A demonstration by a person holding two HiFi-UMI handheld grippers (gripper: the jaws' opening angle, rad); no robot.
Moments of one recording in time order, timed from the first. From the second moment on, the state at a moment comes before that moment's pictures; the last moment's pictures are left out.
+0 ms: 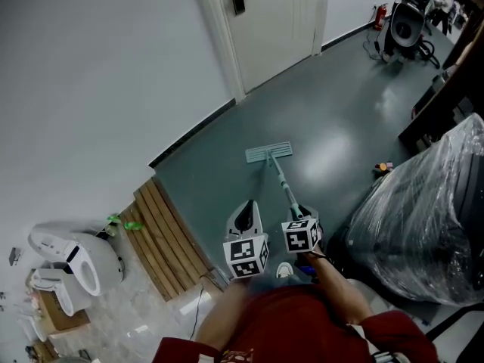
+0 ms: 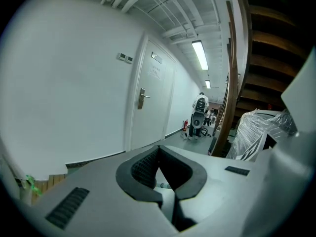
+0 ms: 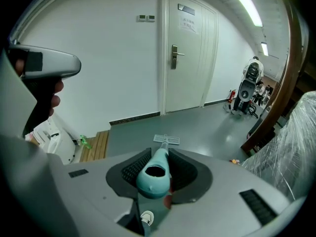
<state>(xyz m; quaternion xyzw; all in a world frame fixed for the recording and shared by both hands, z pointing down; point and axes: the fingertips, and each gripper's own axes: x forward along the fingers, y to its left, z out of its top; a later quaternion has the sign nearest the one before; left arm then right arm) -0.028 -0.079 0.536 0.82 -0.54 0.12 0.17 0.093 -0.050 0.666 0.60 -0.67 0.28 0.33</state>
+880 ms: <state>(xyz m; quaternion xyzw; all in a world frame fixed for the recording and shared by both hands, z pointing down) -0.110 -0.273 0.535 0.82 -0.53 0.10 0.18 0.035 -0.236 0.673 0.62 -0.64 0.30 0.34</state>
